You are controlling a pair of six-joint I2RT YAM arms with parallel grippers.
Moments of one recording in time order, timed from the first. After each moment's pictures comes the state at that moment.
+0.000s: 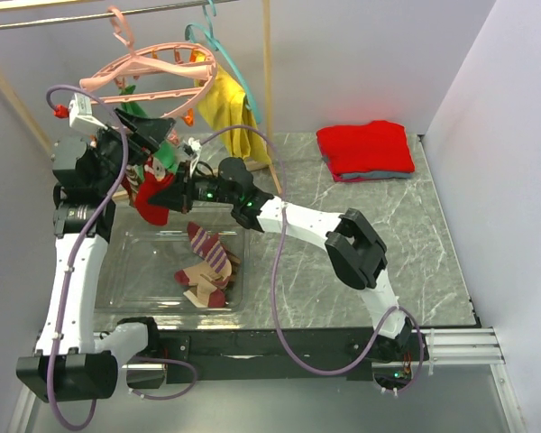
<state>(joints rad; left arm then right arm) 0.06 1.07 1.21 -0.05 0.44 -0.86 0.95 2.13 1.73 0.63 -0.59 0.55</state>
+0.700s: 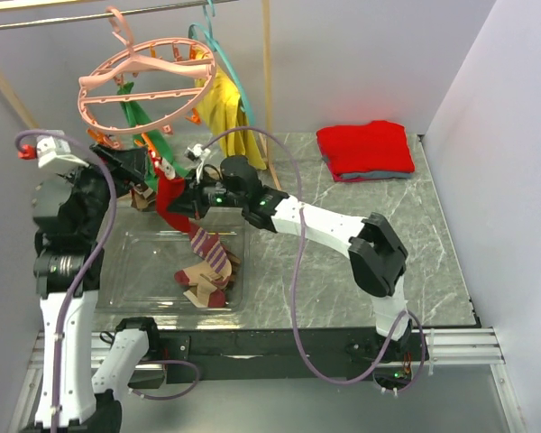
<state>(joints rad) 0.06 0.76 1.20 -0.36 0.16 -0.63 0.95 1.99 1.63 0.26 -0.51 0.41</state>
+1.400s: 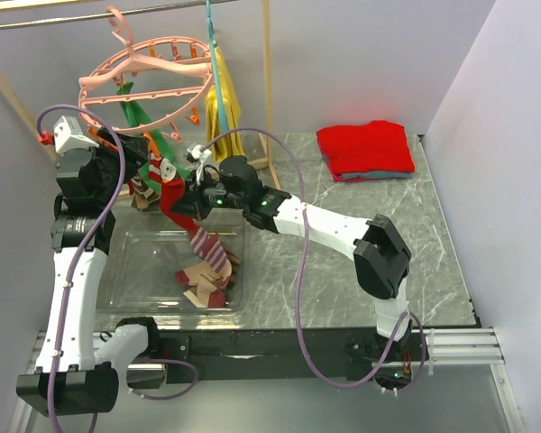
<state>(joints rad) 0.06 0.97 1.16 -0.30 0.03 -0.74 0.96 1.94 1.63 0.16 -0.43 0.33</state>
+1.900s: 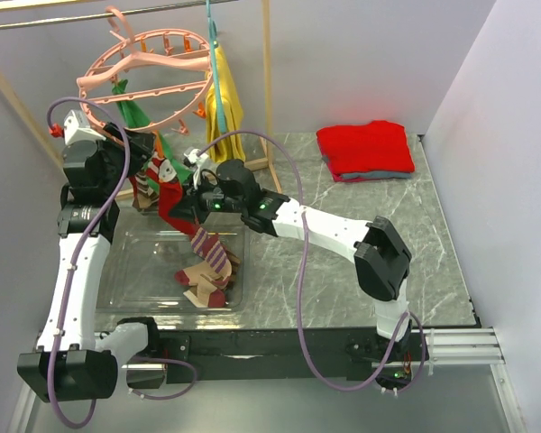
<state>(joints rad) 0.06 1.05 1.16 -0.22 0.10 -0.78 0.98 1.93 1.62 0.15 -0.42 0.33</state>
